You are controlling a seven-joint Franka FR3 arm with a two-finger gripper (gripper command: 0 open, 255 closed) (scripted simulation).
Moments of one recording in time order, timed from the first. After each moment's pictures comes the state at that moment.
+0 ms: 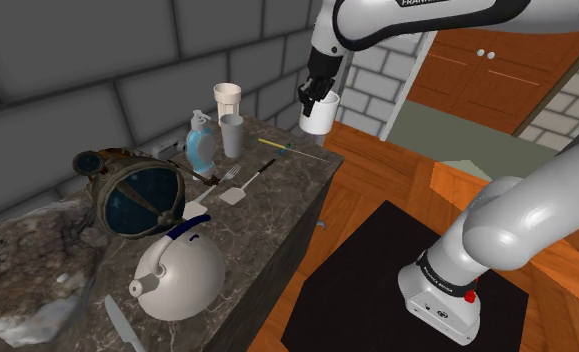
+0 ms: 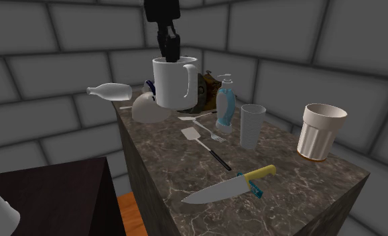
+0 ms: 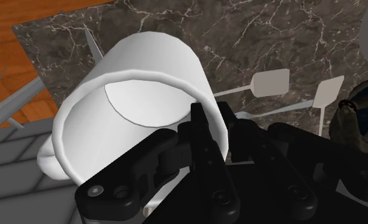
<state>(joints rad) 0.01 -0.28 0.10 -2.17 0.00 2.01 0.05</state>
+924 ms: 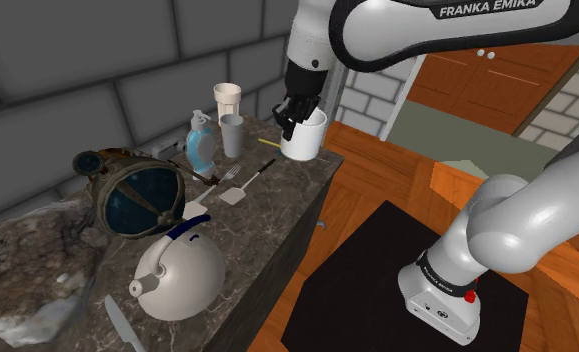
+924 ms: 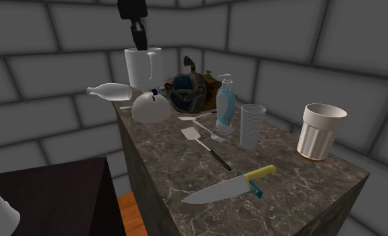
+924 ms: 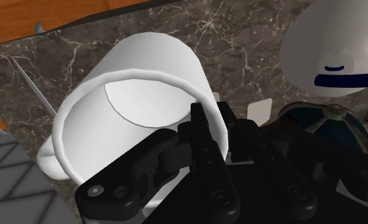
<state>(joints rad) 0.12 -0.36 0.29 -2.21 0.05 1.96 0.32</state>
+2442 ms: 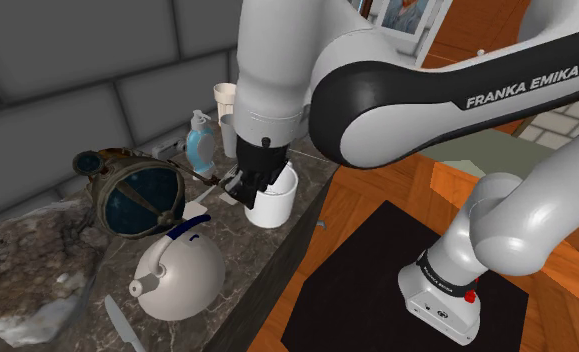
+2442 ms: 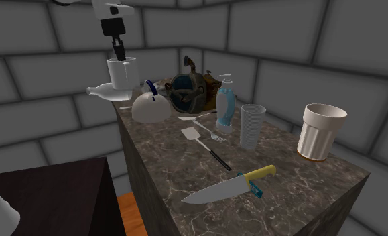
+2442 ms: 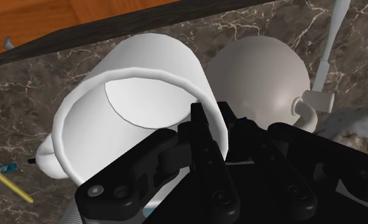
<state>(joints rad) 0.23 -0.23 0.56 -2.17 0.03 2.05 0.71</state>
